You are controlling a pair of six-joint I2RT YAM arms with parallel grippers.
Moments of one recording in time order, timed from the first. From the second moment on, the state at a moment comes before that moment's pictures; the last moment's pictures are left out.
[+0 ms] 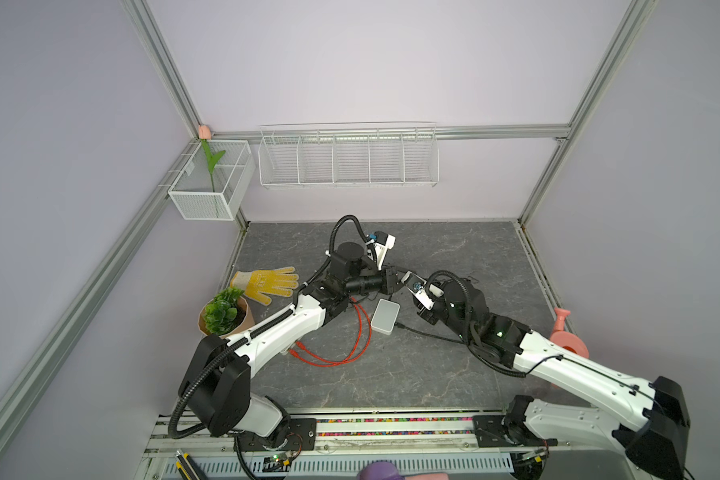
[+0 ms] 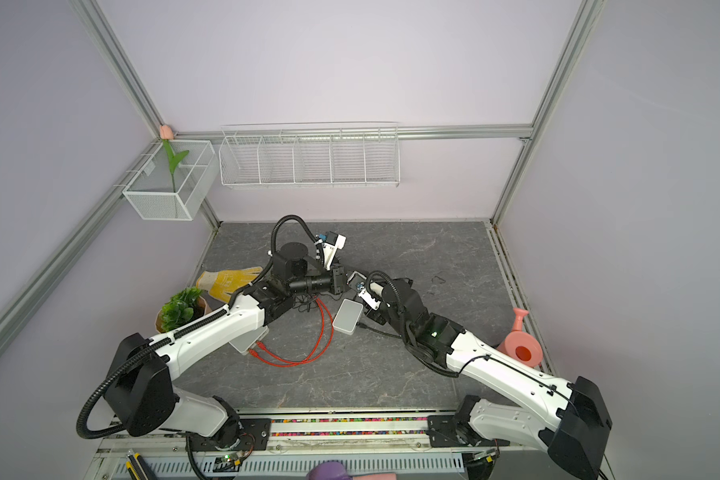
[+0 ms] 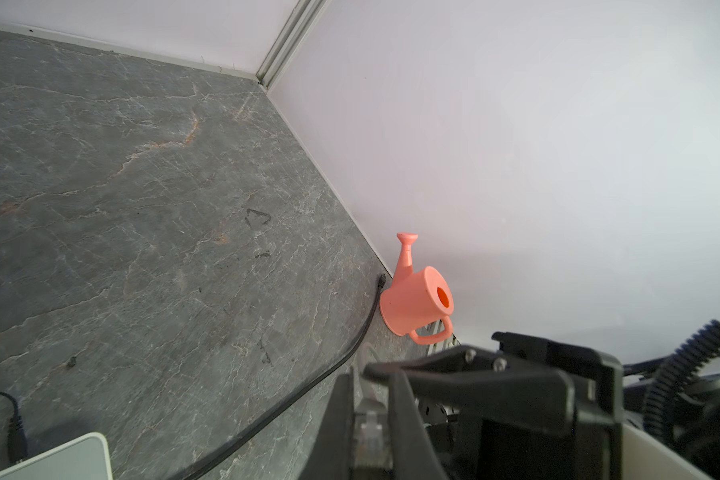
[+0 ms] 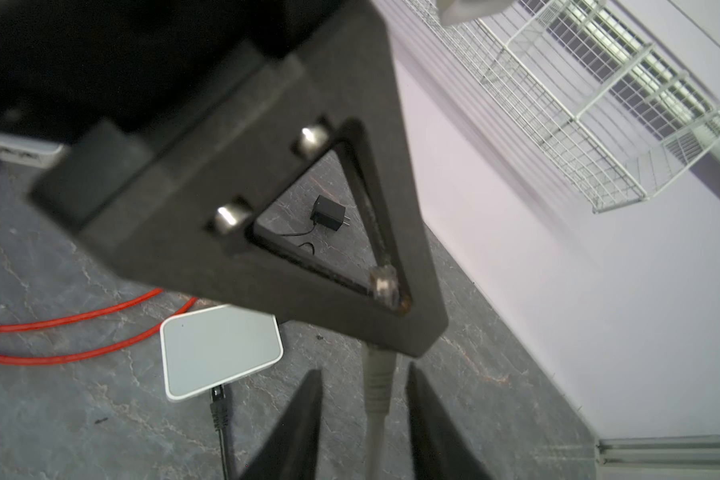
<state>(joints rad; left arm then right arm) -0.71 1.47 1.06 0.15 0.61 -0.63 0.89 1.10 0.86 -0.17 0.32 -0.42</state>
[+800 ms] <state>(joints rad) -0.65 1.22 0.86 0.36 0.95 -0.42 0.63 1.01 1.10 -0.64 -0.65 -0.22</state>
